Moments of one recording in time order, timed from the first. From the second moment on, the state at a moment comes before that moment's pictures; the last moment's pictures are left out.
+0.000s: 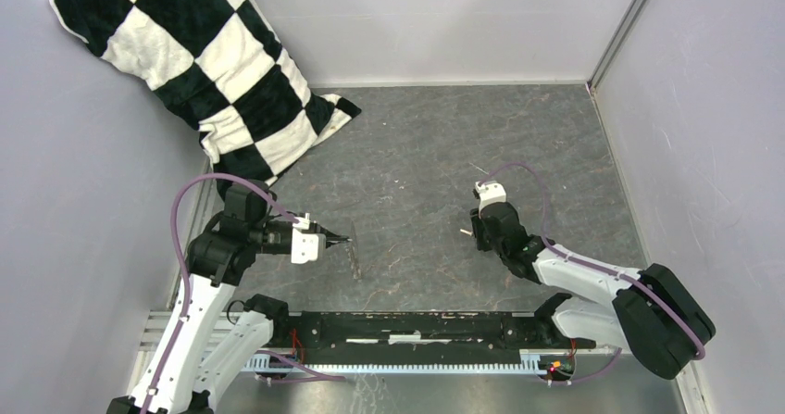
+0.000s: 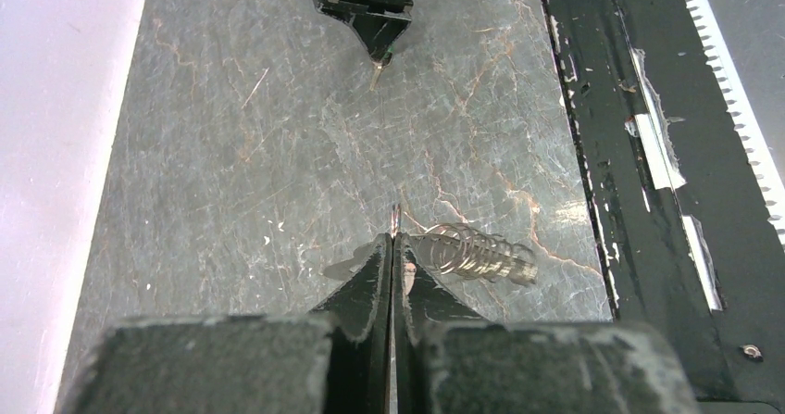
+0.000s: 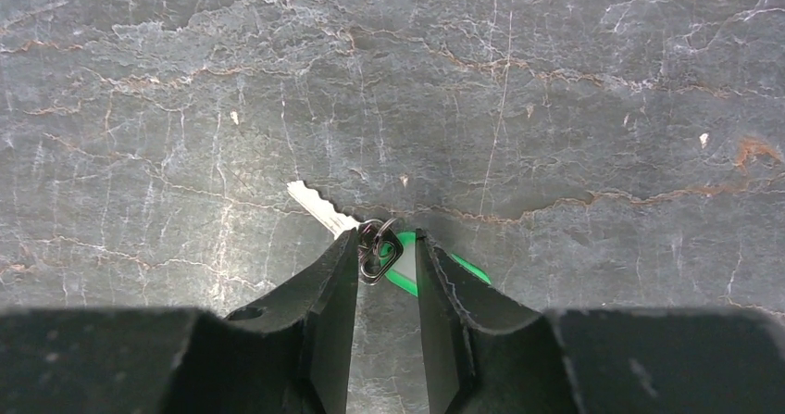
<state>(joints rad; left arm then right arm) -0.28 0.68 0.87 -0.92 1.06 1.13 0.63 1.14 0.35 0.07 0.29 0.25</state>
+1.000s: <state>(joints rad) -0.28 0.67 0.87 -0.95 1.08 1.13 0.63 1.00 0.48 0.06 -0.14 0.03</state>
